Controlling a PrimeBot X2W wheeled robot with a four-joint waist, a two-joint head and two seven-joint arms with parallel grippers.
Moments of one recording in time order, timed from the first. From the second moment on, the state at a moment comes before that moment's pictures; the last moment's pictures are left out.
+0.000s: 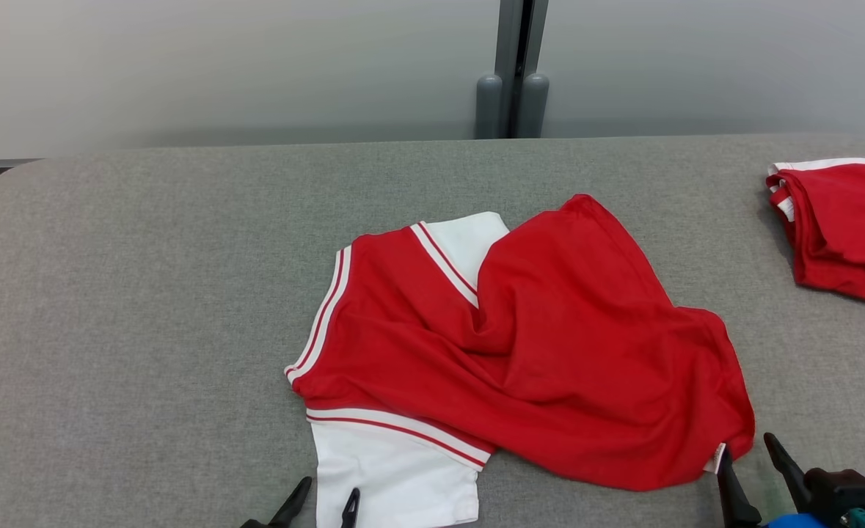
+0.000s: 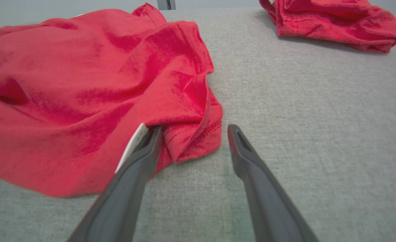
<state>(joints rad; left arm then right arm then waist) 0.05 0.12 -0.36 0.48 -0.21 -0.13 -0.26 0.00 -0.13 -0.07 0.48 0.15 0.13 -0.26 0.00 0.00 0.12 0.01</state>
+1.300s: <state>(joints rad) 0.13 0.20 -0.40 0.20 -0.44 -0.13 -0.26 0.04 -0.18 0.08 0.38 0.22 0.13 -0.26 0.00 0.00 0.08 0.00</state>
